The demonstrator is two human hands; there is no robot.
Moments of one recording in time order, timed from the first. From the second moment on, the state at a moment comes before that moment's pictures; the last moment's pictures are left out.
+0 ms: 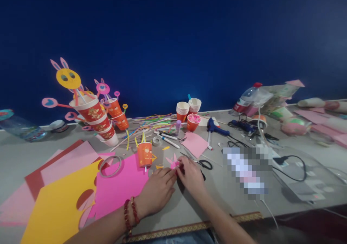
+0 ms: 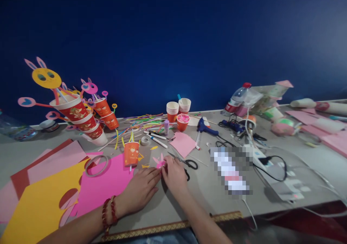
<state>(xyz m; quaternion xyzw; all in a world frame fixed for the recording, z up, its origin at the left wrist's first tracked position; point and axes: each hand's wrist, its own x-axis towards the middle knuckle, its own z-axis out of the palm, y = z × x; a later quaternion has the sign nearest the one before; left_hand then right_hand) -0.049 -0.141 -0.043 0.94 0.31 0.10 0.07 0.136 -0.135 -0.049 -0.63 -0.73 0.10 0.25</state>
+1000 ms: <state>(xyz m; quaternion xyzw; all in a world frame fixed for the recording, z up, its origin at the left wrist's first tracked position) -0.047 -0.151 -0.050 0.93 0.34 0.11 0.03 0.144 -0.132 -0.035 -0.65 -0.72 0.14 0.22</state>
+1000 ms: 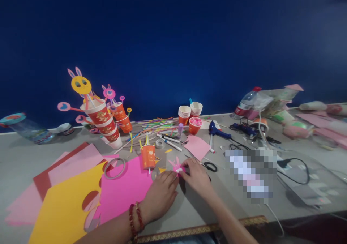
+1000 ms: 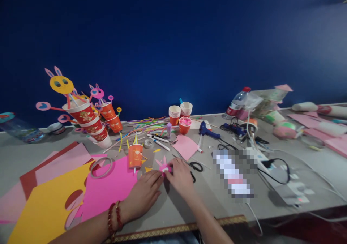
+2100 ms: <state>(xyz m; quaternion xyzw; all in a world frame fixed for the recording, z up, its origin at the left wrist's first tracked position) -0.055 -0.124 -0.030 0.52 0.43 0.45 0.58 0.111 -0.112 -0.009 -0.42 -0.58 0.48 0.51</state>
